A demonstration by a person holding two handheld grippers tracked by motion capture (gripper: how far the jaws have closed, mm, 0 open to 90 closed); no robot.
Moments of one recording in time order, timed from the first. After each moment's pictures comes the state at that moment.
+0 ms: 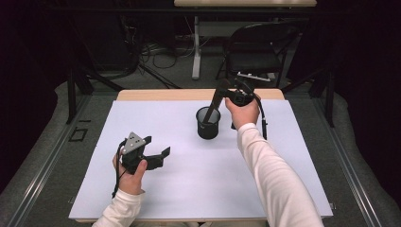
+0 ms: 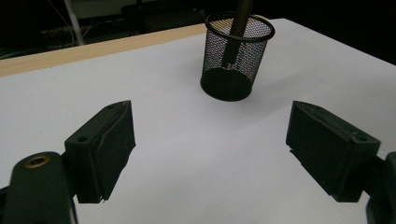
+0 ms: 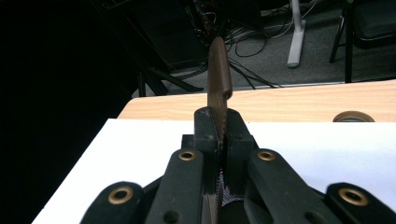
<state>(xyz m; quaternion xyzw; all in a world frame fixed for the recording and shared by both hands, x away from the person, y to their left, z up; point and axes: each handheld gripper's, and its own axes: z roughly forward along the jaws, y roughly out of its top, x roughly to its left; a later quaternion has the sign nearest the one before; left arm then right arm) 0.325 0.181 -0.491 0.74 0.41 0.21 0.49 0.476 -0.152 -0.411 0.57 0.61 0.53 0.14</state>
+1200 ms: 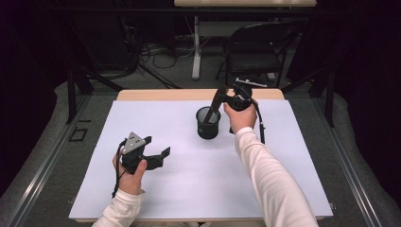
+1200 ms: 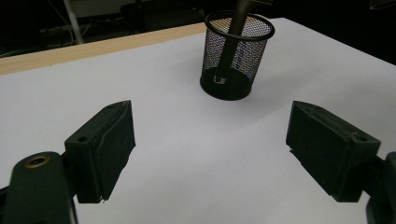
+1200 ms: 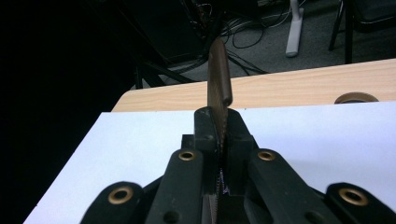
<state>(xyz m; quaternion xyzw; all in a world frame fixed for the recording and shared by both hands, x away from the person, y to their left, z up) 0.325 0.182 -0.492 0.74 0.41 0.21 0.49 0.478 -0.150 -0.433 0.58 0.61 0.52 0.13</state>
